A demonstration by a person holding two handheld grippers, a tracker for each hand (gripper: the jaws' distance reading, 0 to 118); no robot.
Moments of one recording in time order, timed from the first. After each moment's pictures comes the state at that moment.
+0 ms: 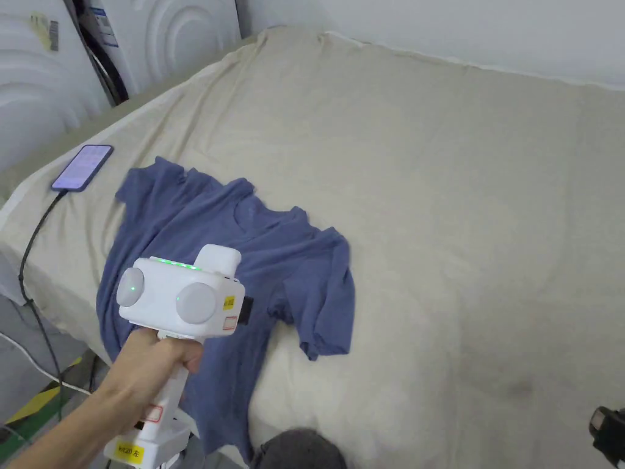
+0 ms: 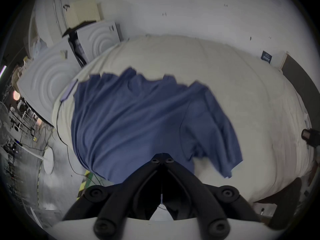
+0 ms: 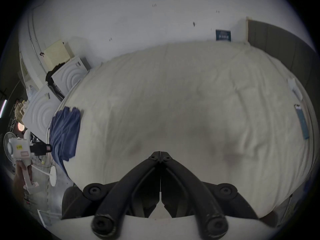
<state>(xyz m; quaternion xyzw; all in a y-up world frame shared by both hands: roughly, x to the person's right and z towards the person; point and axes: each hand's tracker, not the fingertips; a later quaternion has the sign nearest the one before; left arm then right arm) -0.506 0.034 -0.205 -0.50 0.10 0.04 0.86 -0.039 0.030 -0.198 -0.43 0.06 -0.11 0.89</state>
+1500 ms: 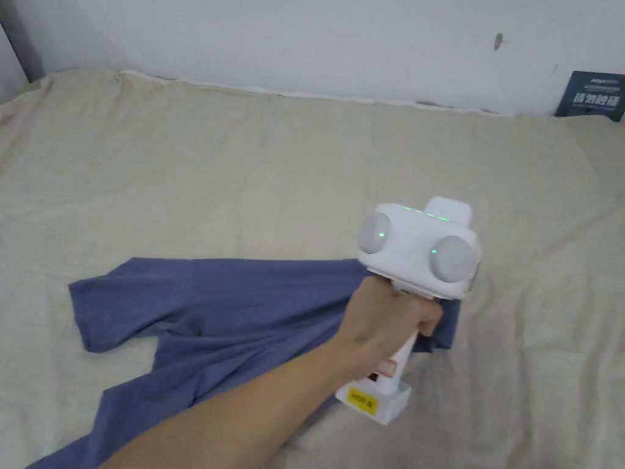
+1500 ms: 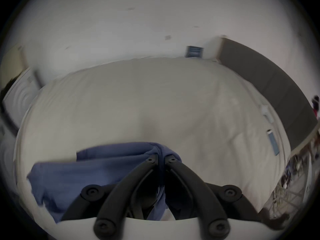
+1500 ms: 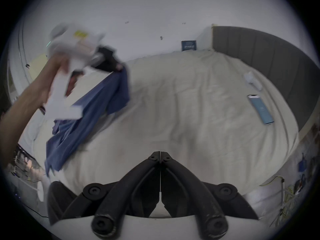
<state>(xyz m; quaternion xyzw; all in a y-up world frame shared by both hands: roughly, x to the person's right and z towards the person) -0.013 0.093 -0.454 -0.39 -0.25 -0.04 0.89 0.078 0.051 -0.121 -0.36 -0.08 -0.09 0.92</state>
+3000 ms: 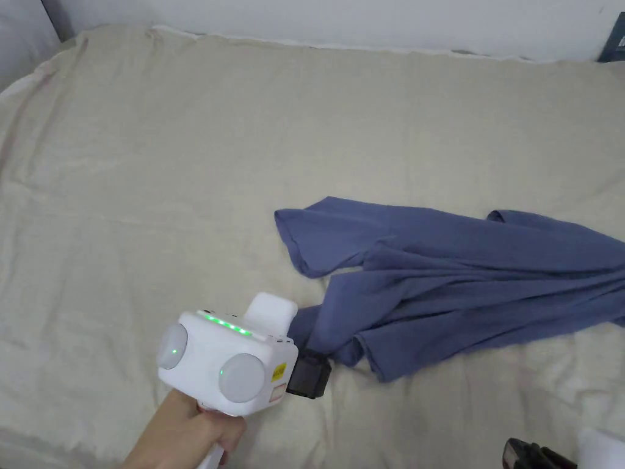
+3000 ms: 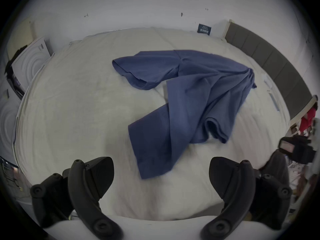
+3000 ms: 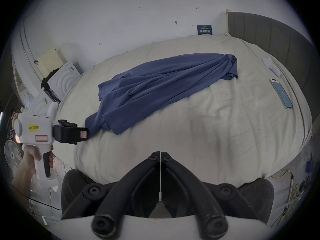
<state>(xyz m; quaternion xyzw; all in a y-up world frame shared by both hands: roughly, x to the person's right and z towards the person) -0.290 0.010 -0.280 -0.51 -0.12 -0.06 0.85 0.017 0.038 -0.117 -0.42 0.01 -0.13 0.90</state>
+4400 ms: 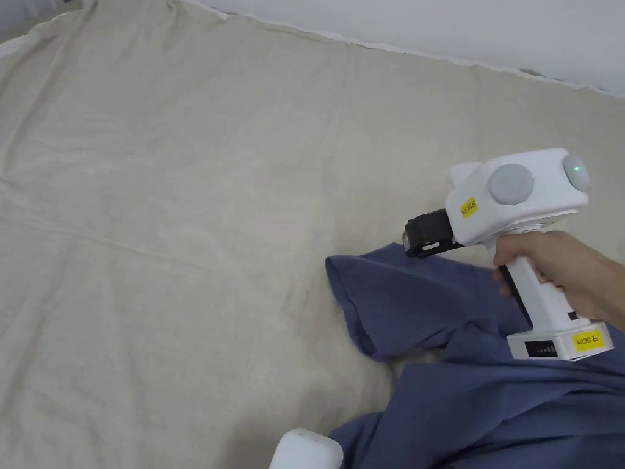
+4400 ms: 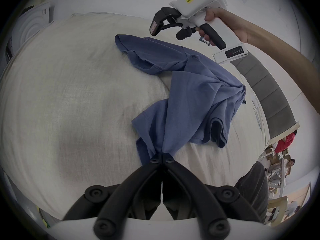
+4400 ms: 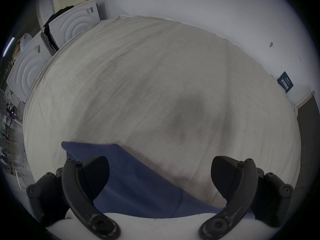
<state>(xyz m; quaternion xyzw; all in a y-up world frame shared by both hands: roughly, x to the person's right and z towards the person) -0.347 -0.024 -0.261 -0.50 -0.18 0.13 0.84 -0.149 0.025 -0.587 -0.52 0.16 0.12 0.83</state>
